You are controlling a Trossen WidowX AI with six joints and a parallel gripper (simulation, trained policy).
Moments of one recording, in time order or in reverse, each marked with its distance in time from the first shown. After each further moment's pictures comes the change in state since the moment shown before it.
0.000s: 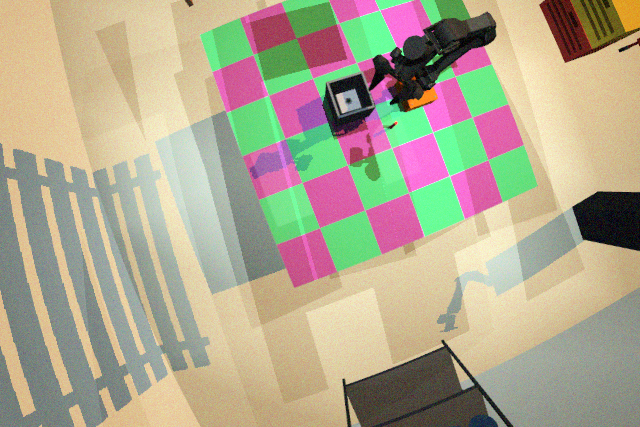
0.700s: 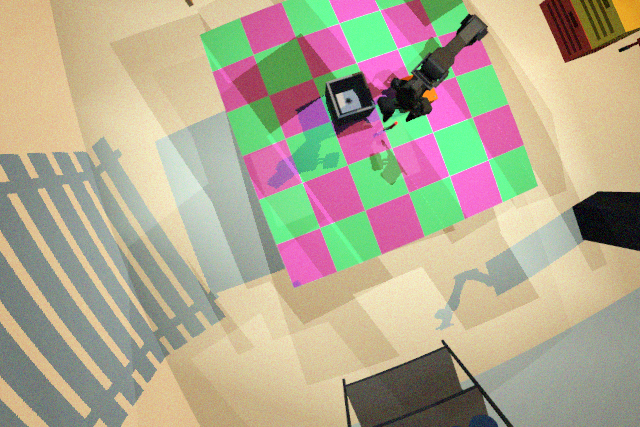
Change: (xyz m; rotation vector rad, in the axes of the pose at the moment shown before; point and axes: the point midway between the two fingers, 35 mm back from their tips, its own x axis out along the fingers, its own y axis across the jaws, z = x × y) arm 0.054 -0.114 0.012 -0.242 -0.123 -0.429
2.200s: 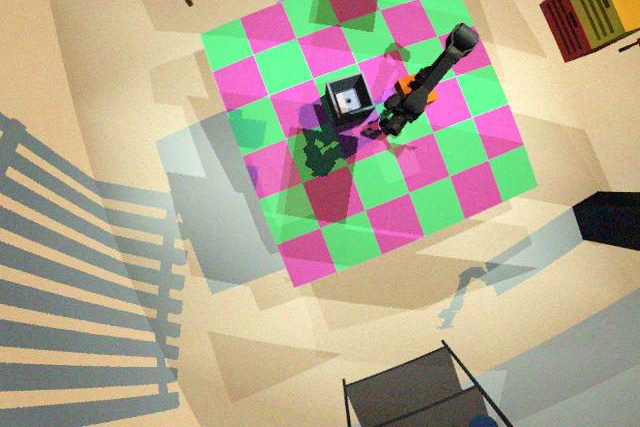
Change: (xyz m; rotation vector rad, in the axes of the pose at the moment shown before) arm 0.131 -0.098 0.084 -0.389 -0.307 -0.437
